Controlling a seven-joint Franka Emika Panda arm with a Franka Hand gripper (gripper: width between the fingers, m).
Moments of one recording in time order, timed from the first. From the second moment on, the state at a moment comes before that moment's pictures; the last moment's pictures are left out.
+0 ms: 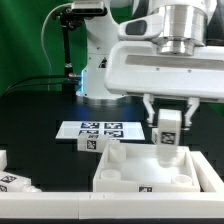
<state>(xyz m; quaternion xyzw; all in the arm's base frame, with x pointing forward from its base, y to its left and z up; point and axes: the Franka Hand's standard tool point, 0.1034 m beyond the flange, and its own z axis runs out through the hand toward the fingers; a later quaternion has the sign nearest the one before) 0.630 0.084 0.115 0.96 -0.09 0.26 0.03</state>
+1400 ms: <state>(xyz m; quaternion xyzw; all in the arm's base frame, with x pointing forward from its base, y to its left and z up) 0.620 0.100 0.079 0.95 -0.06 0.30 0.04</state>
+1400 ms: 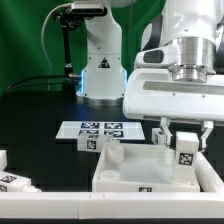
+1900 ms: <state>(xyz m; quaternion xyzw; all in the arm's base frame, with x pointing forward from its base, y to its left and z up) 0.621 0.097 0.080 0.95 -0.06 0.30 0.05</state>
